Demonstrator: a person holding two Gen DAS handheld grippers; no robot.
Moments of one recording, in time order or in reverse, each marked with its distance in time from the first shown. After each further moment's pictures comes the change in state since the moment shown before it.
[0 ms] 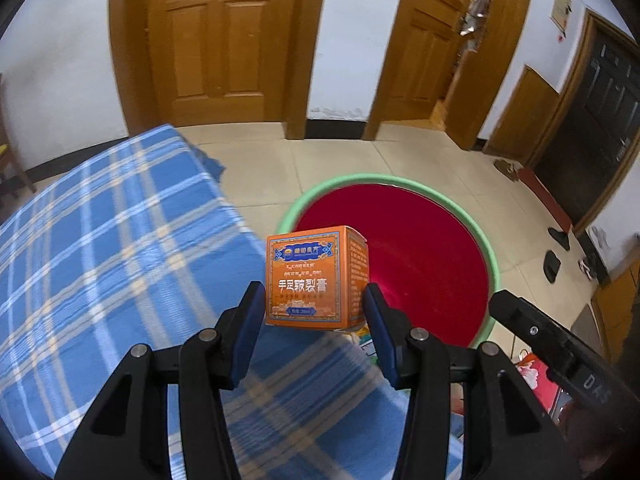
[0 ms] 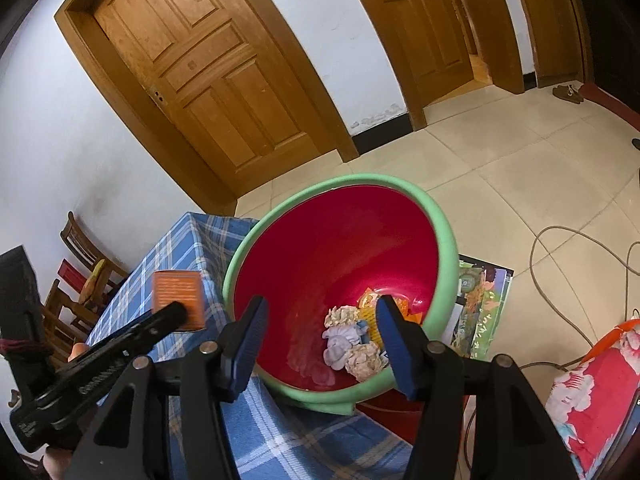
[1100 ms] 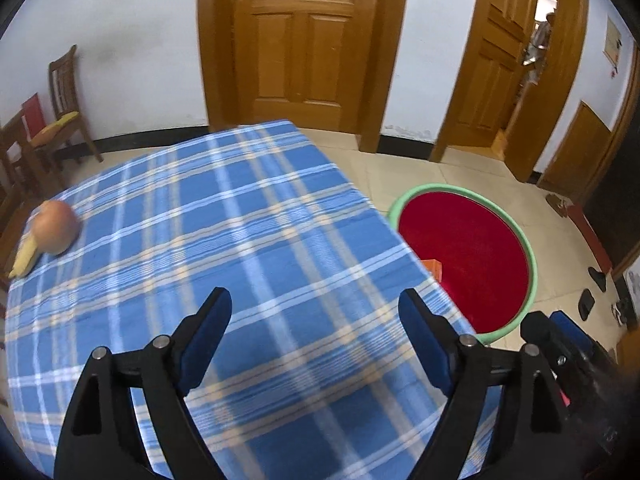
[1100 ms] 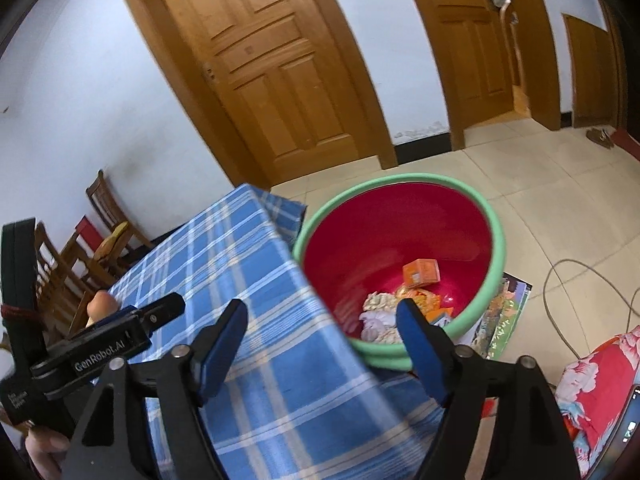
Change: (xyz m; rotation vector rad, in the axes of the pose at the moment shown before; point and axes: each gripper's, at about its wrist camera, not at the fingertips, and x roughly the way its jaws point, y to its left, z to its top) left arm -0.093 0.070 -0.047 -0.159 -0.060 0.218; right arm -0.038 0.075 -0.046 -0.199 -0.010 0.071
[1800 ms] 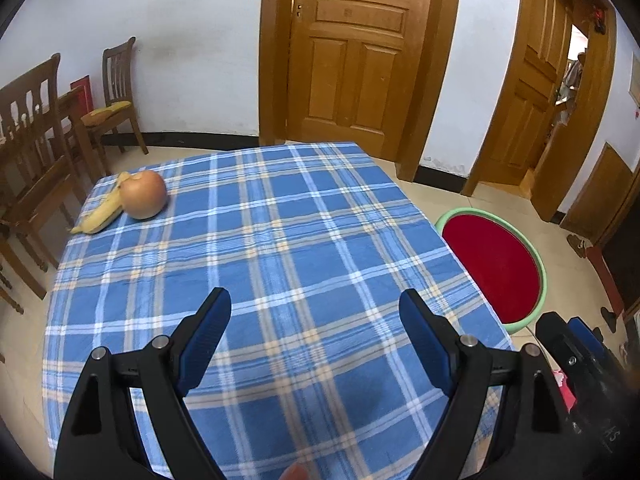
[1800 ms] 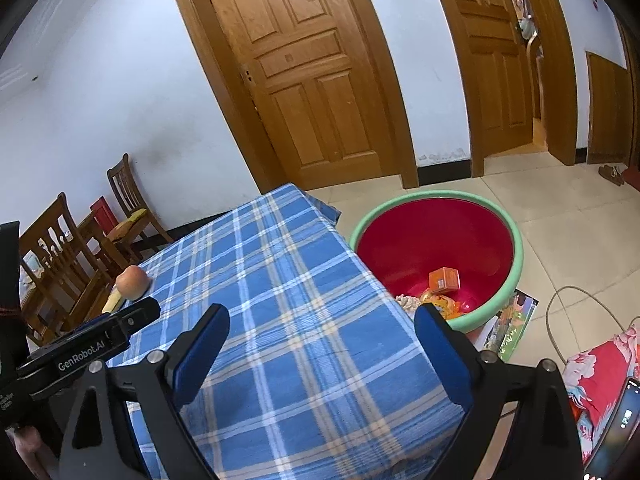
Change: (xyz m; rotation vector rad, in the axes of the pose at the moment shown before) left arm -0.081 0.059 -0.040 -0.119 -0.093 0.096; right arm -0.043 0.058 -0.026 -0.098 -0.065 0.029
